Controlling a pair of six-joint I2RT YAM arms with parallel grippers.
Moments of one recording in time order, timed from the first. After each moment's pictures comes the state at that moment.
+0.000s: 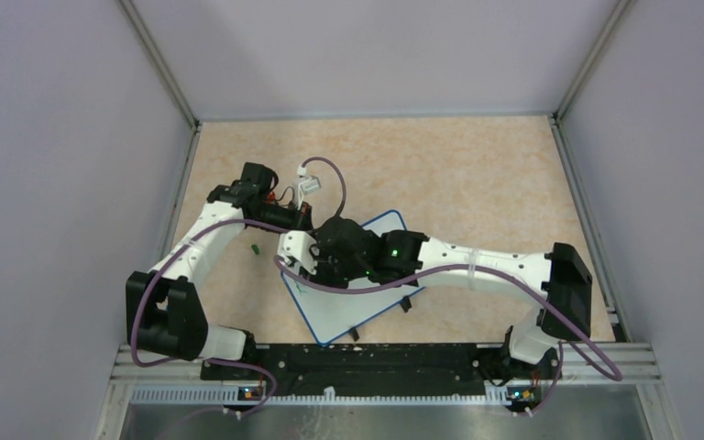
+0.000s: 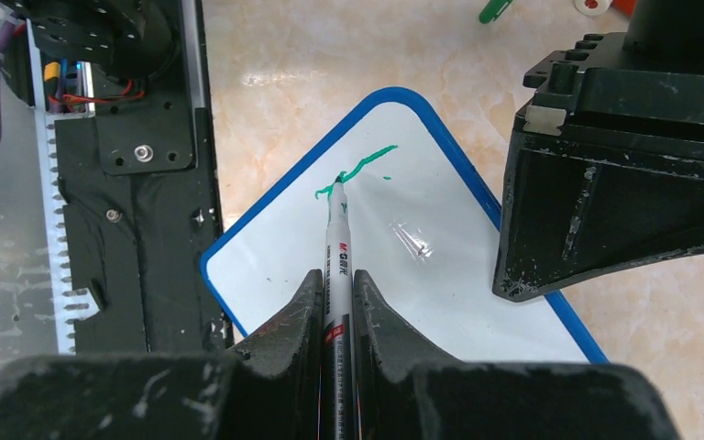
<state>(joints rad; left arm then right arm) -0.21 1.39 1.06 -0.89 0.99 0.32 1.26 1.61 1.40 -0.47 -0.11 -0.22</state>
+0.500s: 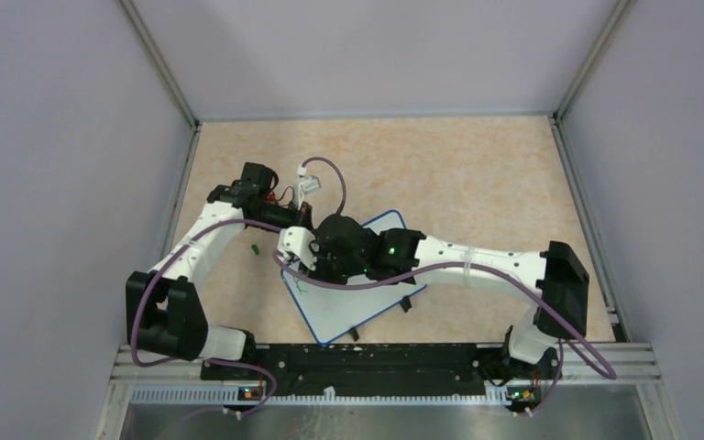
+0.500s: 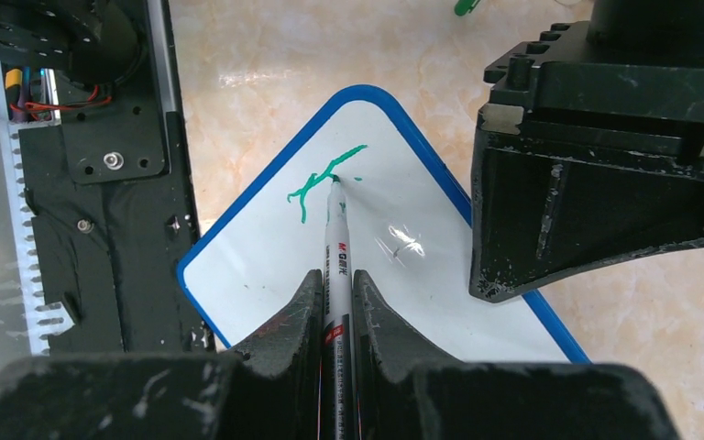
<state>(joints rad) -0.21 1.39 1.06 -0.89 0.99 0.32 1.25 1.63 1.40 -0.45 -0.07 -0.22</state>
